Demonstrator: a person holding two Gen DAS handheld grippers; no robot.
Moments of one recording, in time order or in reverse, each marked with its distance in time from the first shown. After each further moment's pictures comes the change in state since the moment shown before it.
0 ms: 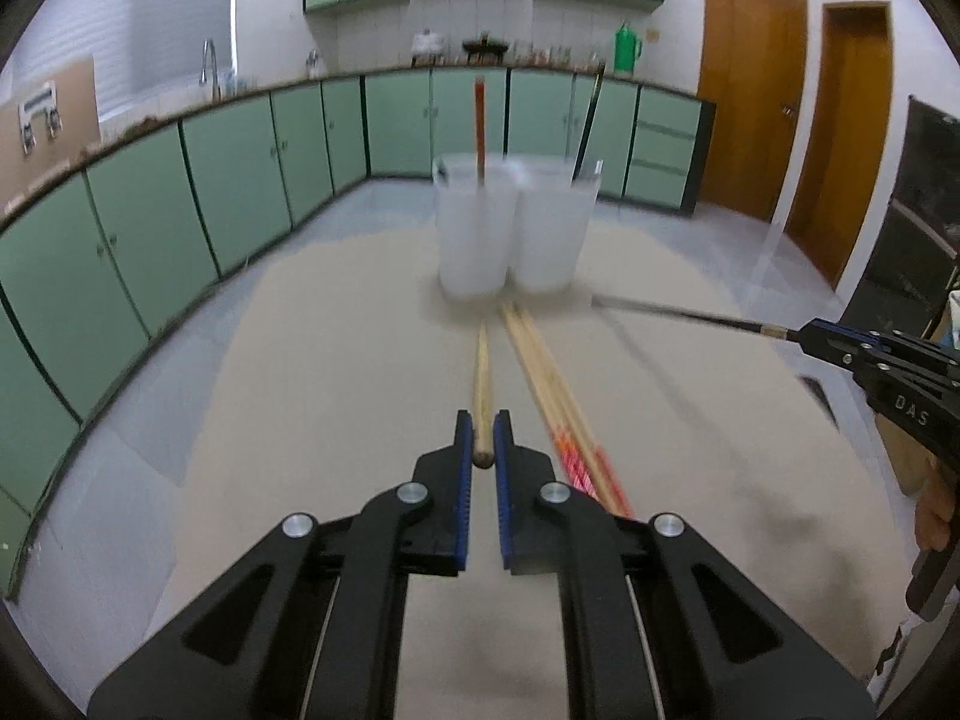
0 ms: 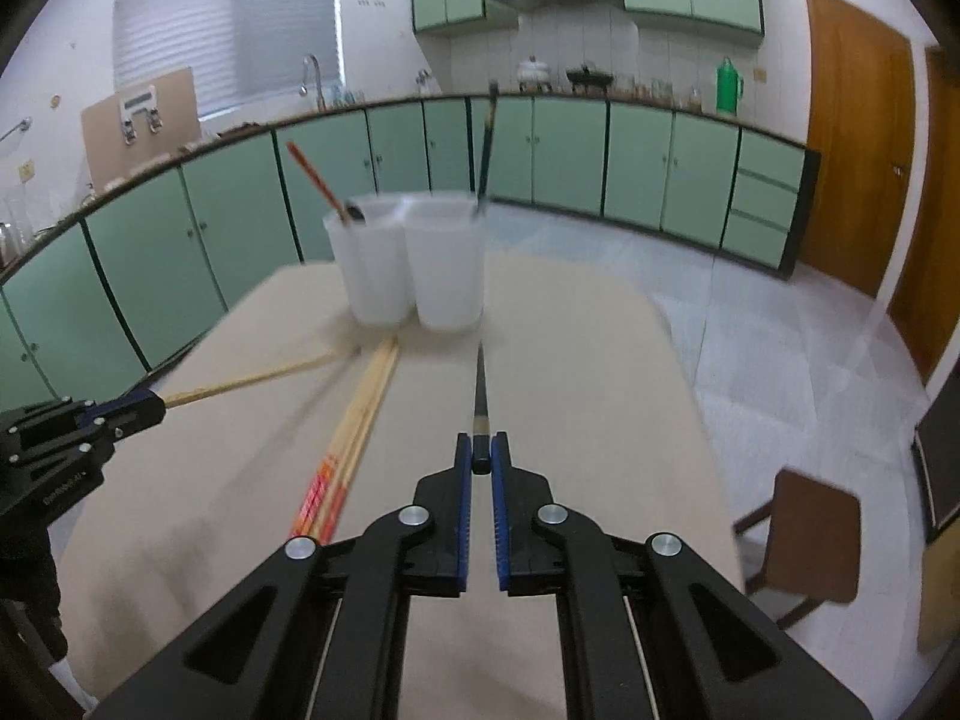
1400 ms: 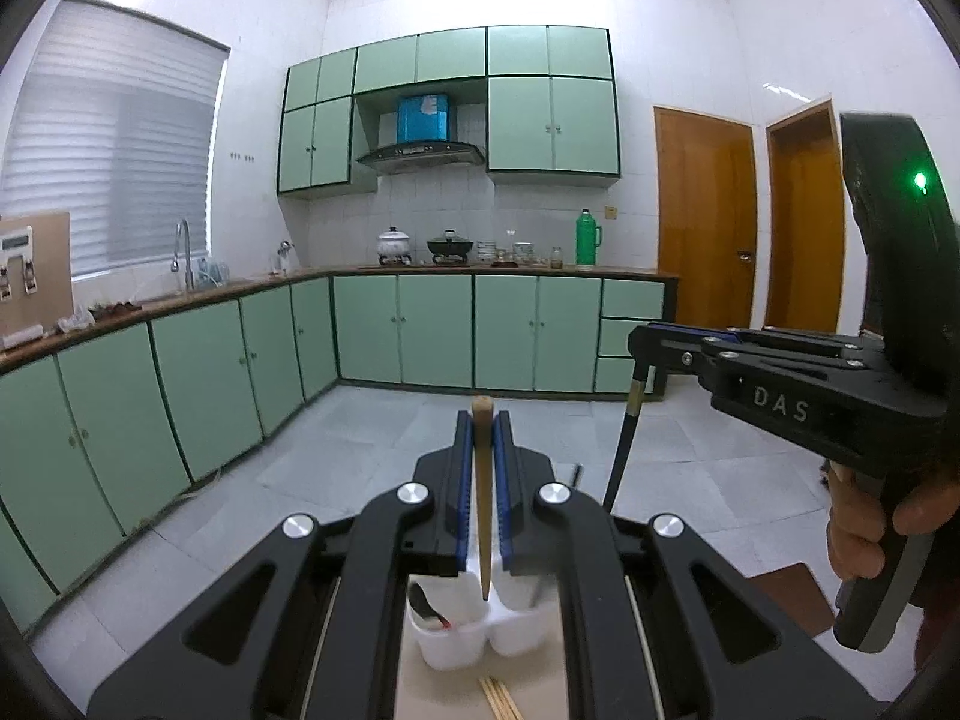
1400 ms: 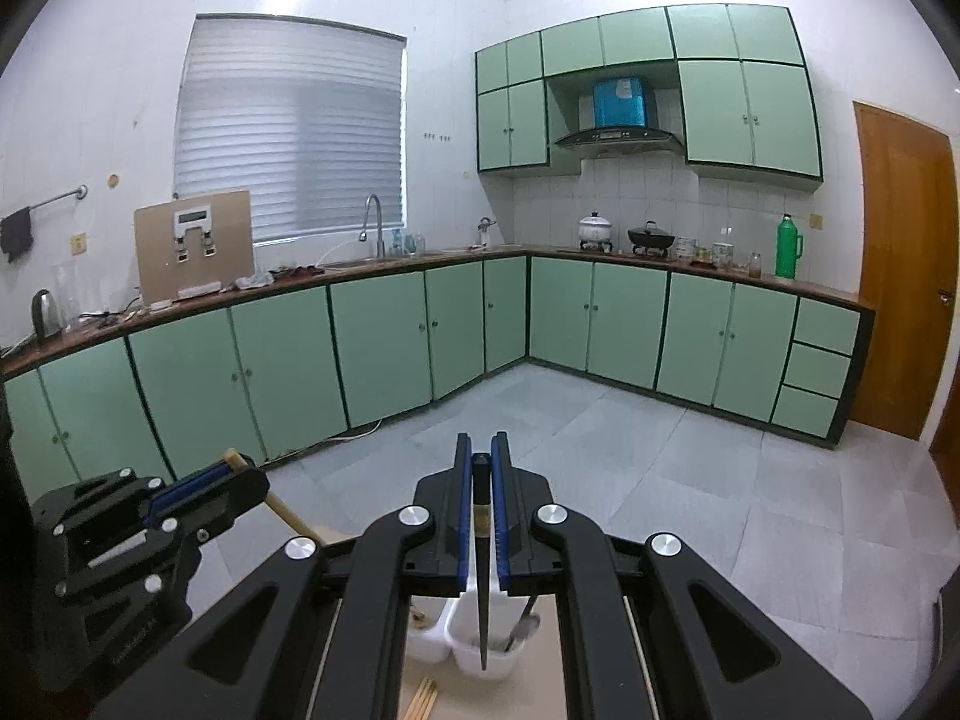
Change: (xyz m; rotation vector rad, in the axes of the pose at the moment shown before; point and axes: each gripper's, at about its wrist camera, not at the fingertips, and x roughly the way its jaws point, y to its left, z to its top) left arm -0.009 -0.036 0.228 0.054 -0.442 -0.059; right arm 0.004 0.020 0.271 -0.081 -0.321 0.116
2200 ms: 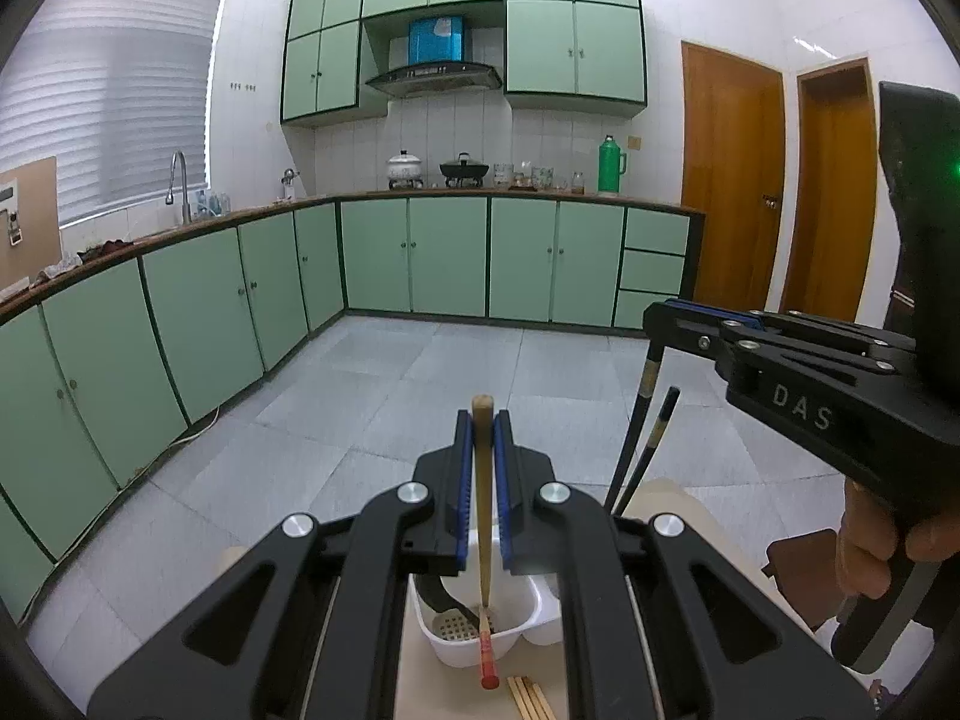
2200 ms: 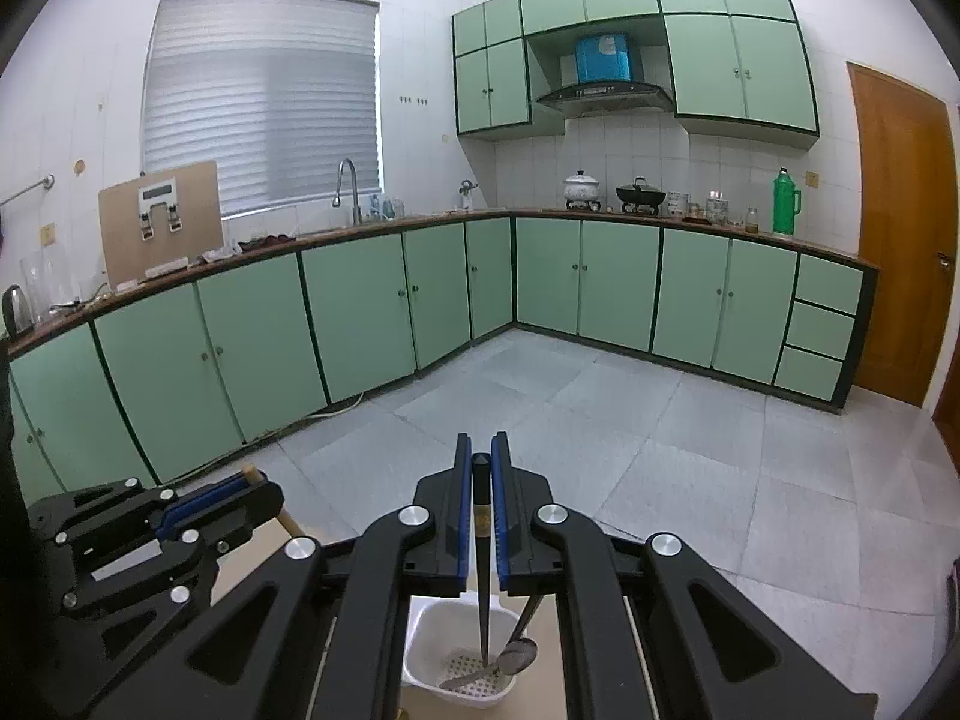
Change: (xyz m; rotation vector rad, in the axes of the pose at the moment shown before) left arm 0.102 0.035 -0.048 -0.030 0.181 0.014; right arm 0.097 -0.021 -0.053 0.036 0.082 -0.025
